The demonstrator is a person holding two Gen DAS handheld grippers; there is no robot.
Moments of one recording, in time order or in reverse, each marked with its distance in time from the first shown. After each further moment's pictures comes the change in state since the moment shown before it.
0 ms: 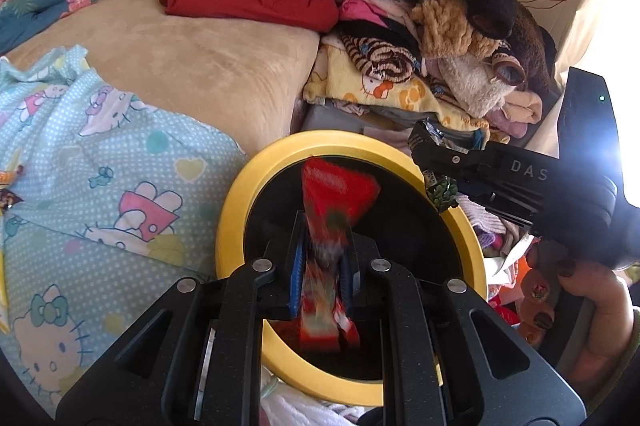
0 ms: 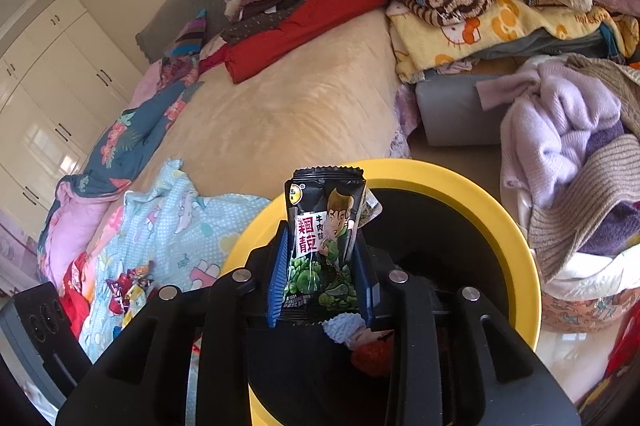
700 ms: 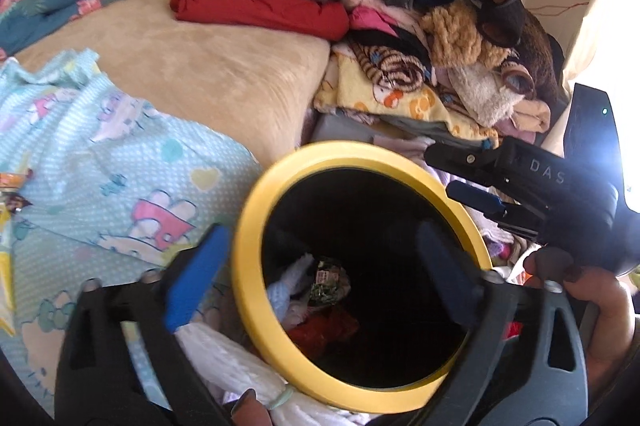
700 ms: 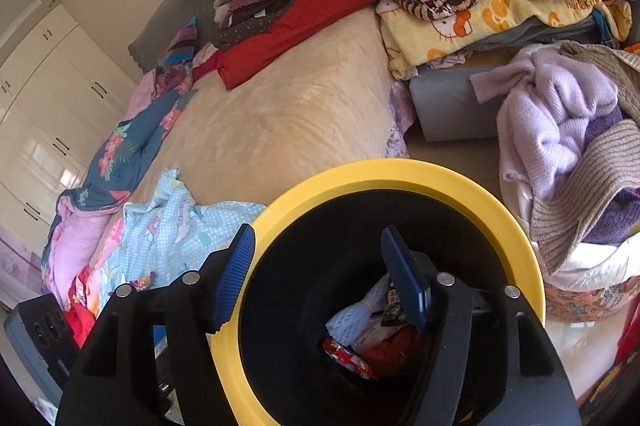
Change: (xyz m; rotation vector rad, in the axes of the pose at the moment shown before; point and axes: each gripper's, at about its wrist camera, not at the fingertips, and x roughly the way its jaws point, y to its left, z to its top) left arm -0.009 0.009 0.003 -0.012 -0.055 0.042; right arm 0.002 -0.005 0.004 0.042 -0.016 0.008
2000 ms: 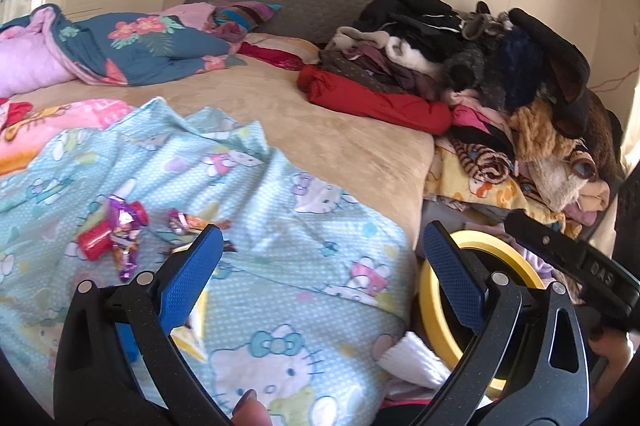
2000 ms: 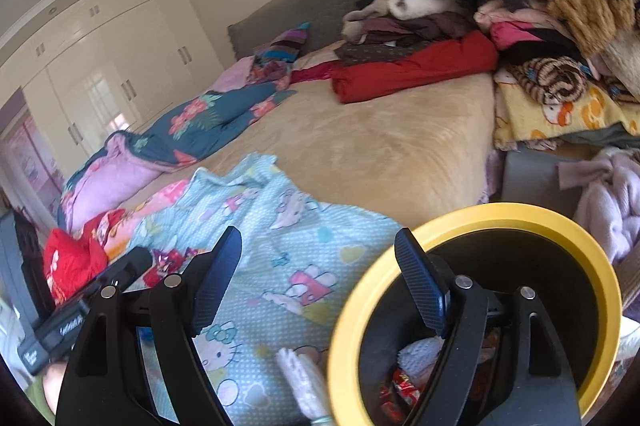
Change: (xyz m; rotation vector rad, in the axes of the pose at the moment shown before) left arm -0.127 0.110 0.004 -0.117 -0.279 0.297; right arm -0.006 0.129 -0.050 -0.355 -0.125 0.185
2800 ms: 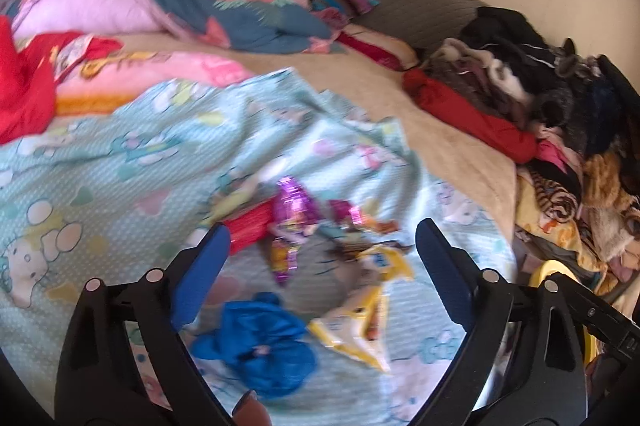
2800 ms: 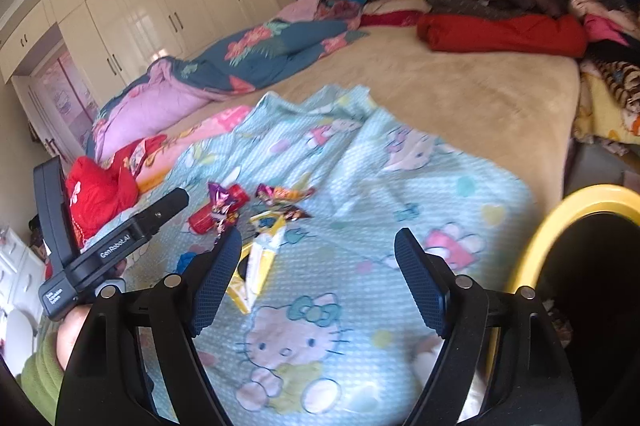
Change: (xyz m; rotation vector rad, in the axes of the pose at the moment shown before) left arm 0.000 0.144 -0.009 -0.206 0.037 0.207; right arm 0.080 0.113 -0.035 -0.140 0.212 0.141
